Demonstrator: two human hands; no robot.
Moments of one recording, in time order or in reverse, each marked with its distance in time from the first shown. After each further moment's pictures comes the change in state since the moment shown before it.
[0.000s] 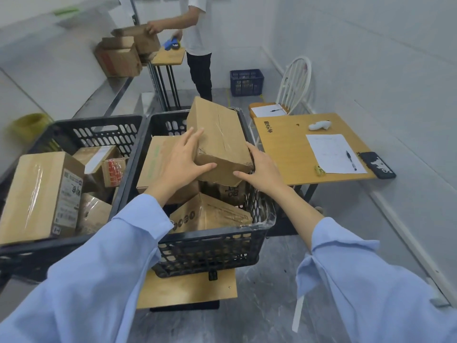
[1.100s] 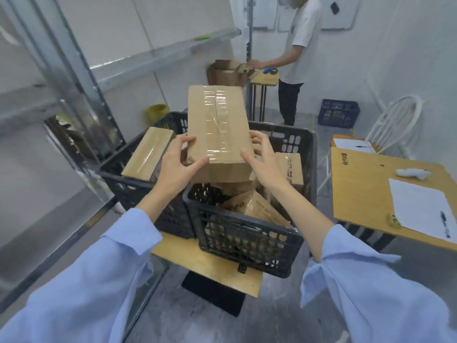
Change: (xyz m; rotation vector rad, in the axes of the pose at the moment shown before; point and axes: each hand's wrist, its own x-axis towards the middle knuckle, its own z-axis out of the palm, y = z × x) left_hand -0.149 0.021 -0.106 -0.227 0.482 -0.270; right_hand -0.038 -0.135 -0.006 0.722 -0.197 -0.343
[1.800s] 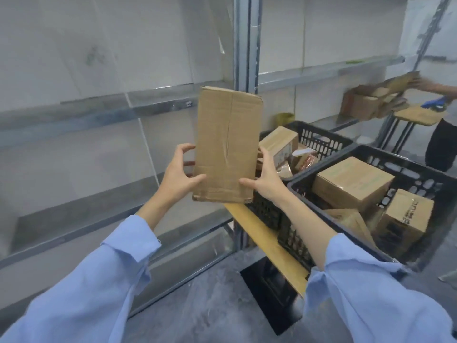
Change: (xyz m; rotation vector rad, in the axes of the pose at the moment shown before) left_hand -0.219 0.022 -0.184 0.184 0.427 -0.281; right_hand -0.101 -0.089 0.172 0.035 -0.657 -0.209
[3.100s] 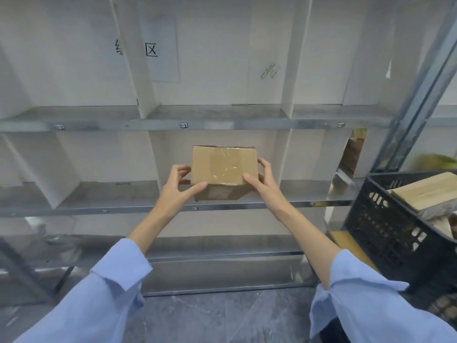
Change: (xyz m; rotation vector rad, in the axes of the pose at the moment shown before) left_hand -0.194 -0.049 -0.284 -0.020 0.457 -0.350; right_hand -0.019 -0.164 0.292 0.363 -0.570 -0.094
